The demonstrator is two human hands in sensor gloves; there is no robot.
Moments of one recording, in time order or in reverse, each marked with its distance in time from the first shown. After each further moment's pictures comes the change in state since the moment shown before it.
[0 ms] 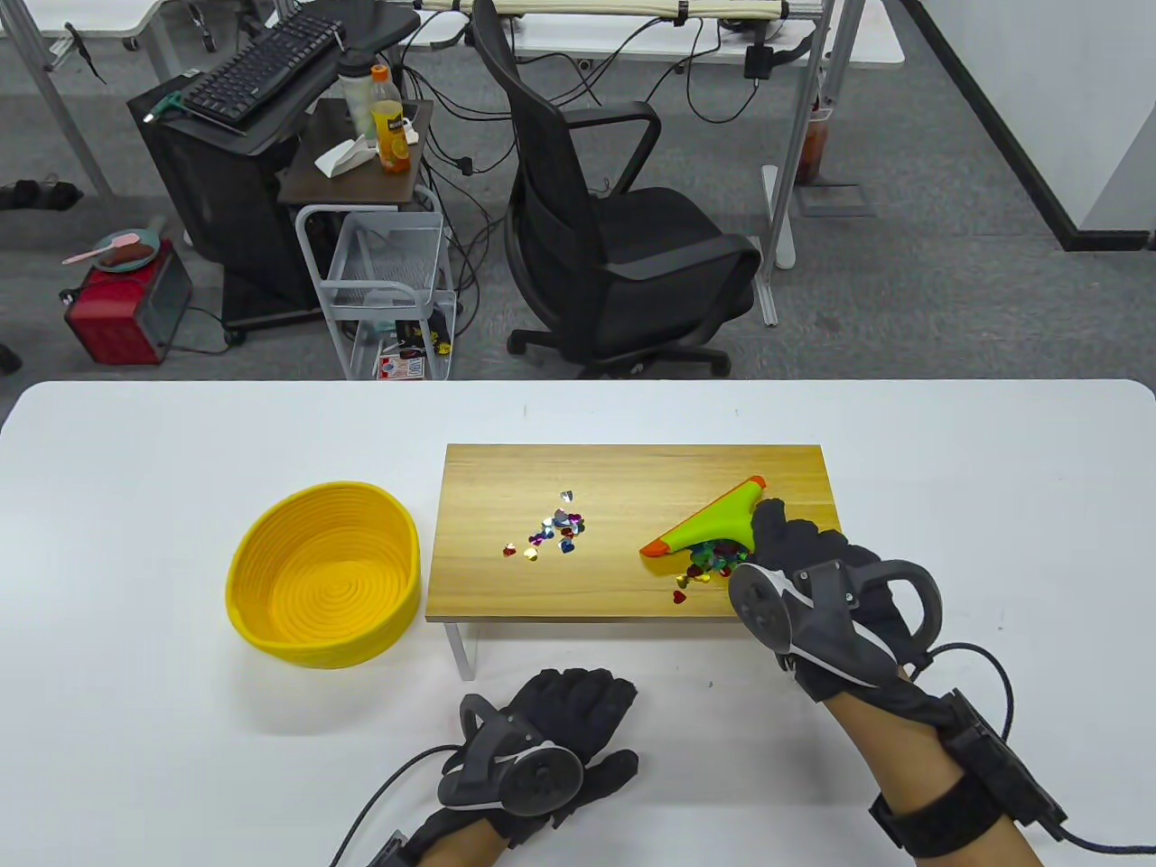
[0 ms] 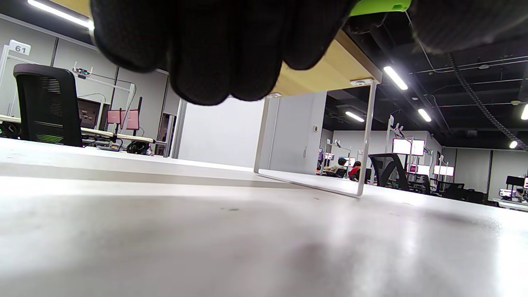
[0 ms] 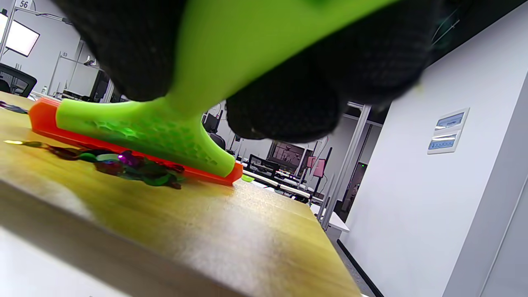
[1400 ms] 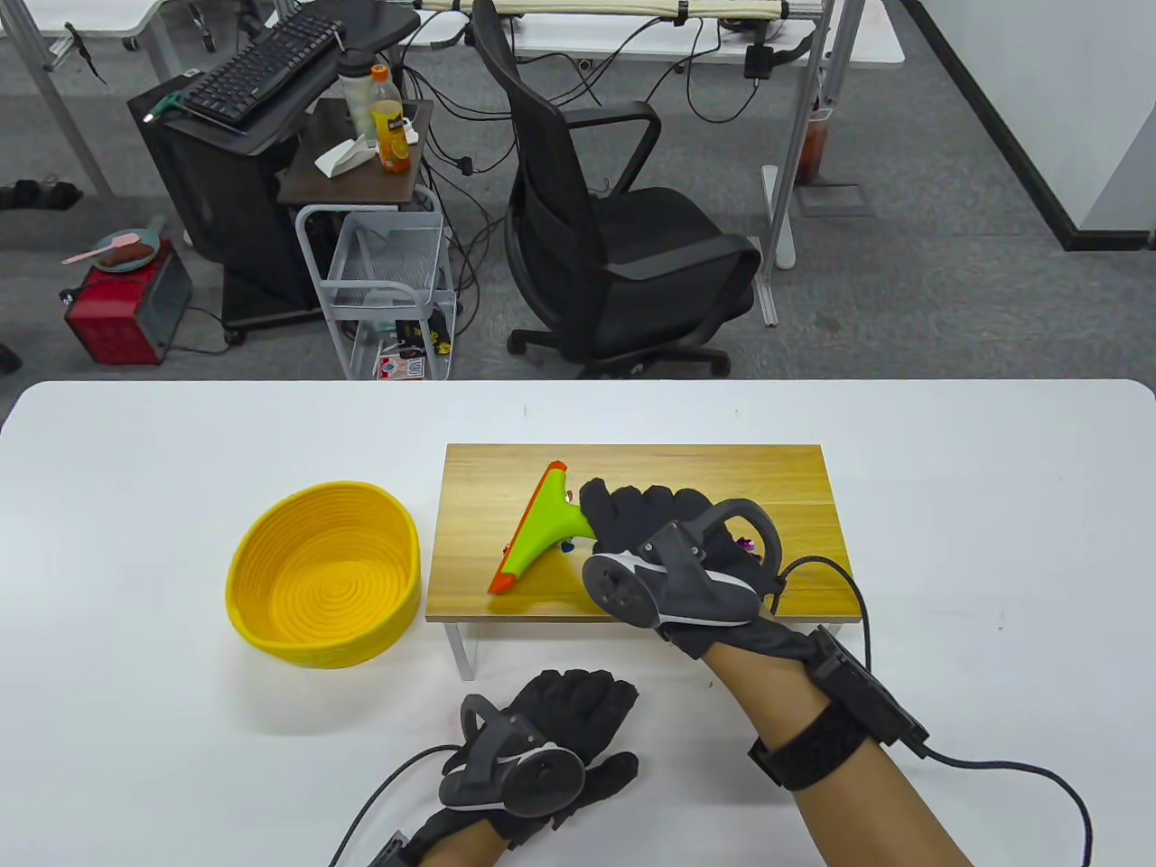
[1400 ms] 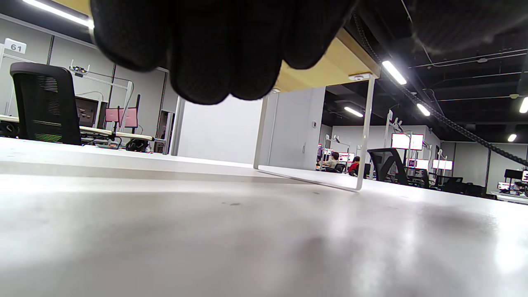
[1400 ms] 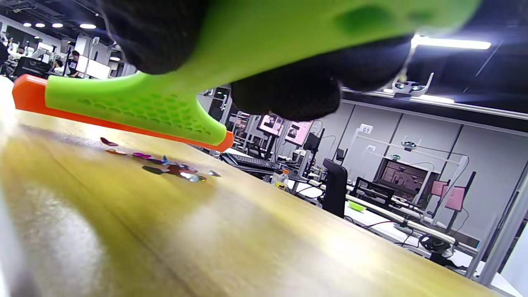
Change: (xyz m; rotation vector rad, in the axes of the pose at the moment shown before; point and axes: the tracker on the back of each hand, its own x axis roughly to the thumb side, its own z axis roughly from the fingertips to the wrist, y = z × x) left_hand 0.001 -0.001 0.000 -0.017 -0.005 -0.012; right_hand 0.107 -0.017 -0.061 -0.033 -0.411 -0.108
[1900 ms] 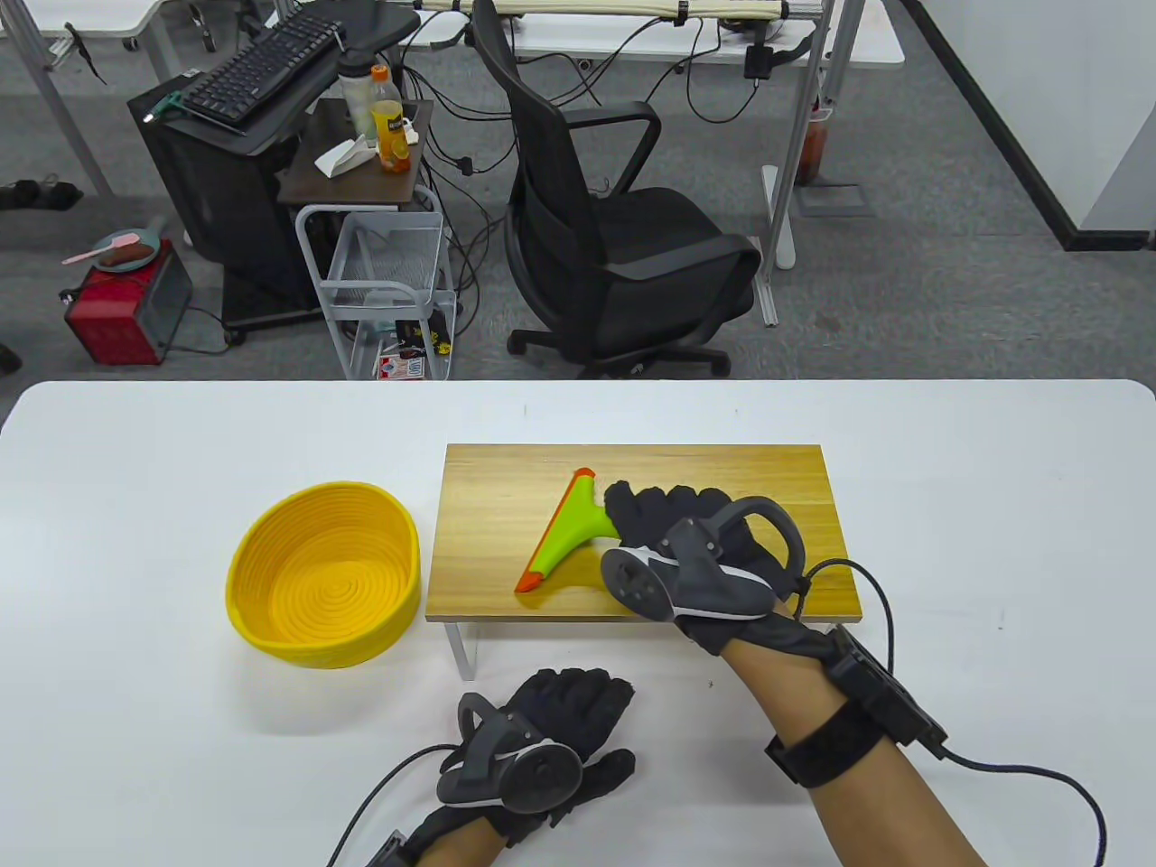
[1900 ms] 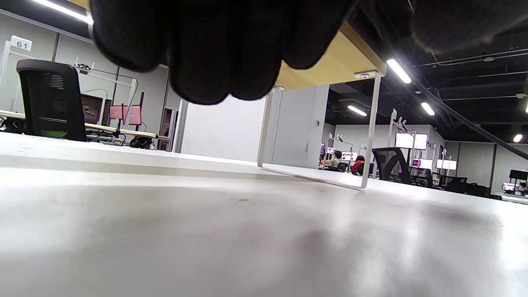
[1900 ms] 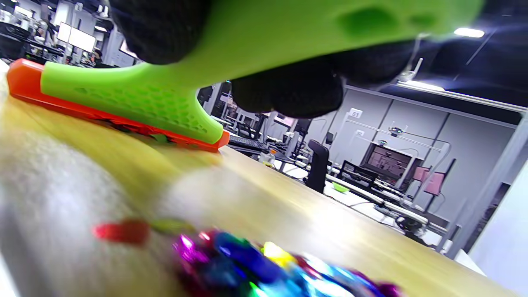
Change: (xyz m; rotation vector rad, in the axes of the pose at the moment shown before) left_hand -0.004 0.000 0.000 -0.005 0.015 0.007; right_hand -0.031 0.007 0.022 0.081 0.055 0.051
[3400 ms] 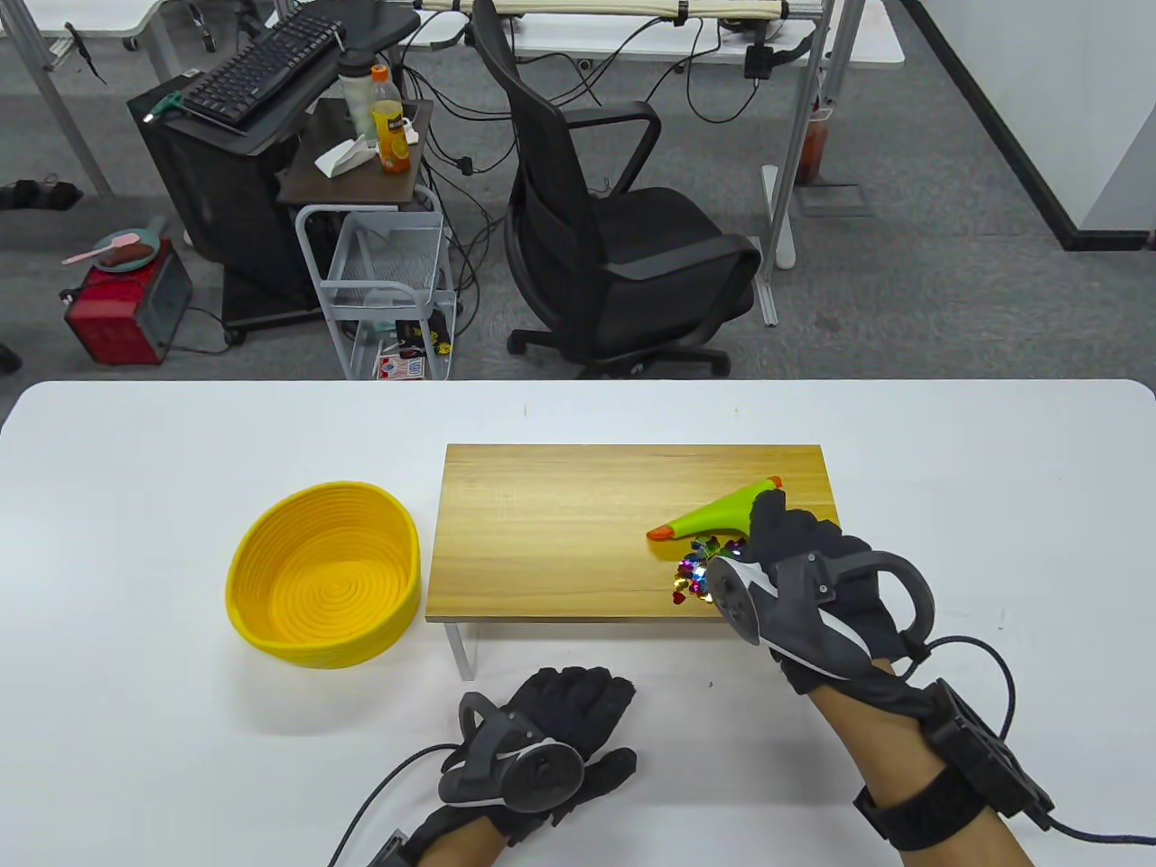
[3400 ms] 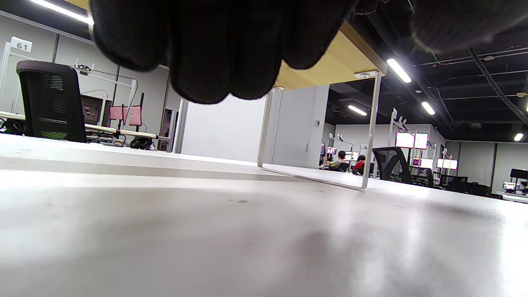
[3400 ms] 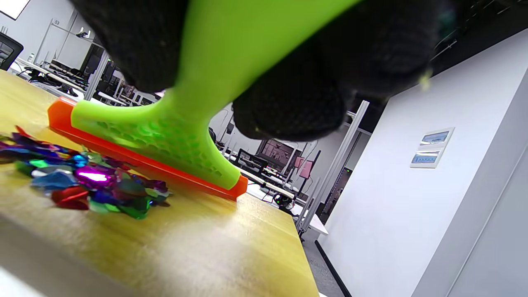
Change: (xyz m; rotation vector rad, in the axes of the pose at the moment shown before) left_hand 0.001 -0.002 -0.001 -0.001 -0.002 -0.008; right_hand -0.040 0.000 0.061 0.002 0.382 0.146
